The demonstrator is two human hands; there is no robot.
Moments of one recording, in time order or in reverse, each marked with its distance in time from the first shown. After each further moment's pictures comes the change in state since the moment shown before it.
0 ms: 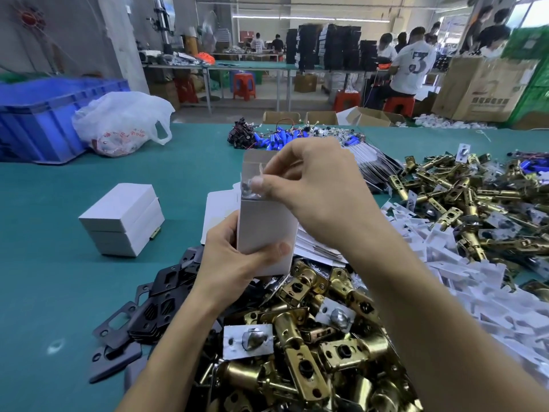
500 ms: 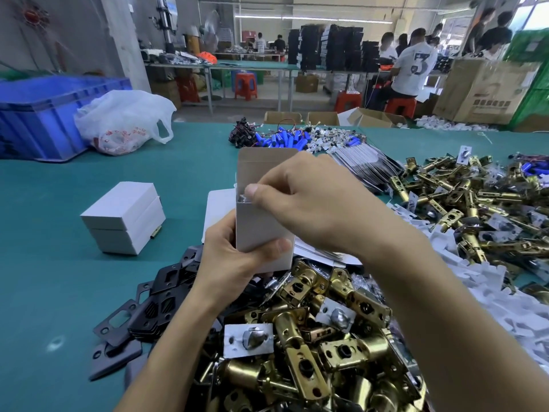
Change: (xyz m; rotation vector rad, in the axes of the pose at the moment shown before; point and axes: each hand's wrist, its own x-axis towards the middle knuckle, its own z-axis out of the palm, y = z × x) left_hand -0.001 0.004 0.001 -0.015 0.001 0.055; right_hand -0.002 -0.008 -0.006 -0.344 -0.268 -0.112
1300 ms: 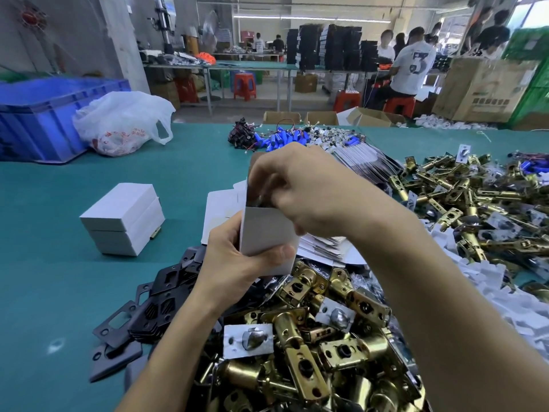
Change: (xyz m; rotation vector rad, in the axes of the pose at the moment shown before) left_hand -0.002 0.002 0.001 0.008 -0.049 -0.024; right_hand 0.010 -0.003 -0.009 0.042 -0.099 -0.008
